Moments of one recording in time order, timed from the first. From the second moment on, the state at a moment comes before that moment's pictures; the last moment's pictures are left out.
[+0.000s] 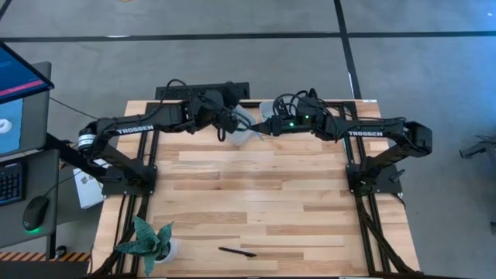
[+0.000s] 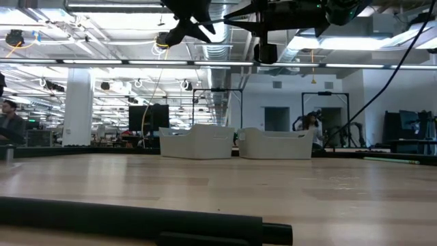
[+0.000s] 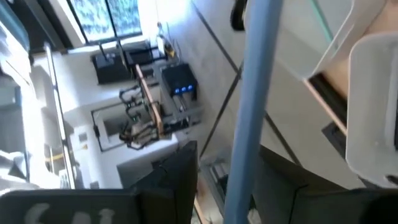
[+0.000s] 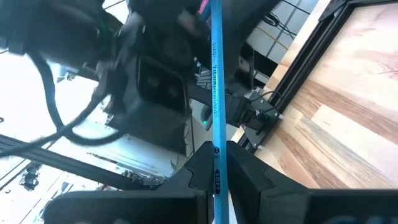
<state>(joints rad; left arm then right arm) 0.25 1.47 1.38 -0.31 -0.51 1.53 -0.30 1.43 0.96 0.40 -0.37 1.02</state>
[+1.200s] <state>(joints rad) 0.47 1.23 1.38 -0.59 -0.42 0.98 -0.59 1.43 0.96 -0.16 -0.39 0.54</state>
